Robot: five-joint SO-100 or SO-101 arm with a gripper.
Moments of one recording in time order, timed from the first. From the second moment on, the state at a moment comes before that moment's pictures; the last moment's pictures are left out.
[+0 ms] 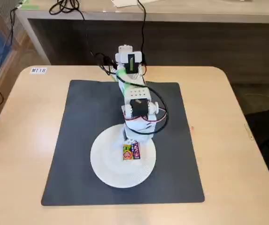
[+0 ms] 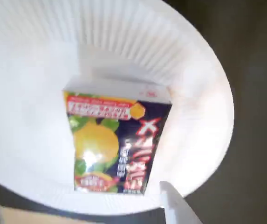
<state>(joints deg) -5.3 44.6 24.9 97.0 81.3</state>
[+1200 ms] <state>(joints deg) 1.4 174.6 155.8 58.1 -1.6</state>
